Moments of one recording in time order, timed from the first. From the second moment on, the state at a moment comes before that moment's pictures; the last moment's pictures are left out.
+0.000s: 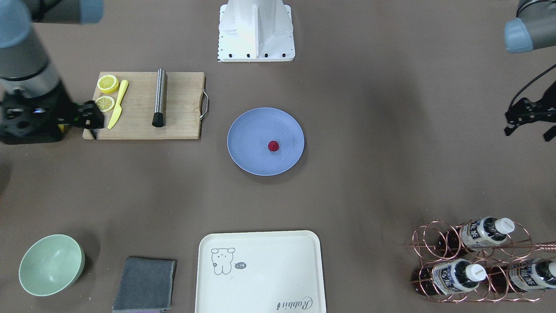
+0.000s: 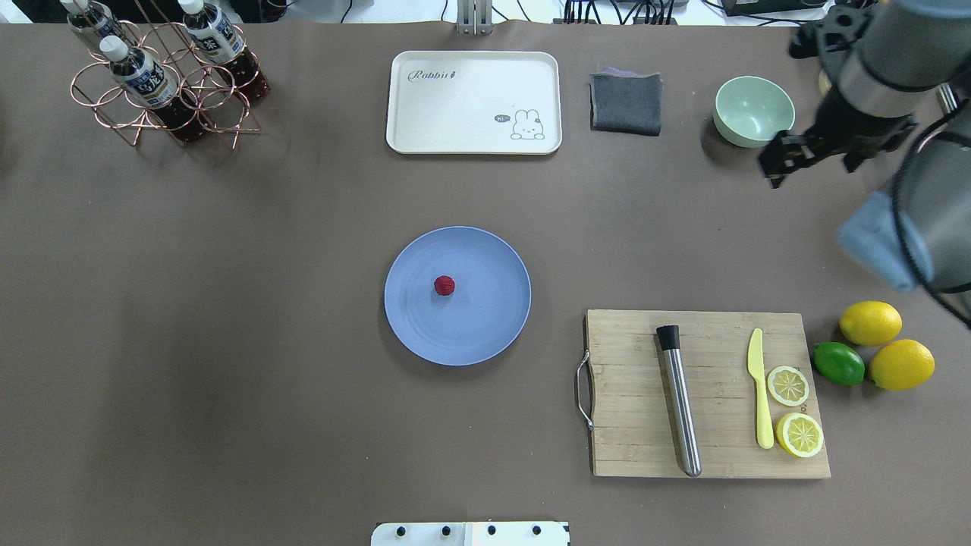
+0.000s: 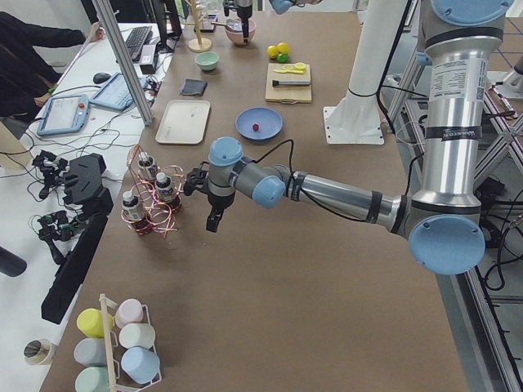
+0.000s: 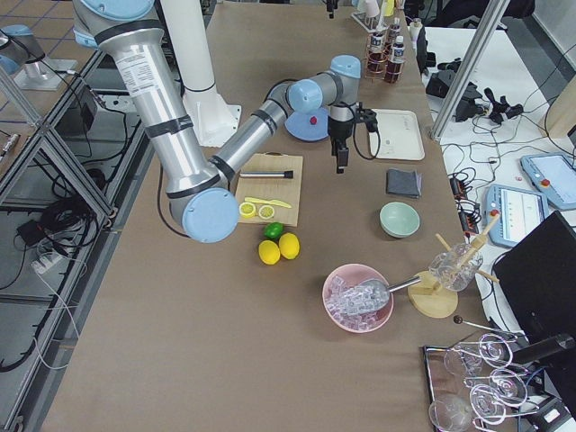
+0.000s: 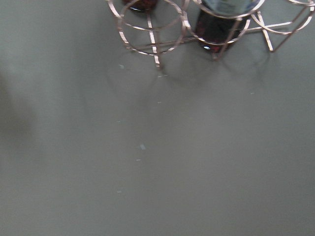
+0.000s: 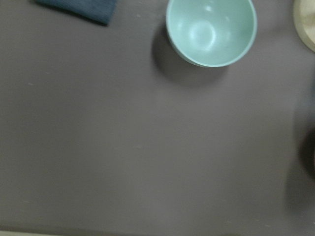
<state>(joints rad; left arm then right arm) -1.35 -1.57 -1.78 -1.77 -2.21 -0.17 1.10 -1.26 1.96 -1.96 2.10 0.39</state>
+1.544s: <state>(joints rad) -1.50 -1.54 -1.70 -1.61 -2.22 0.08 1.64 -1.50 1.55 -1.68 2.34 -0.21</state>
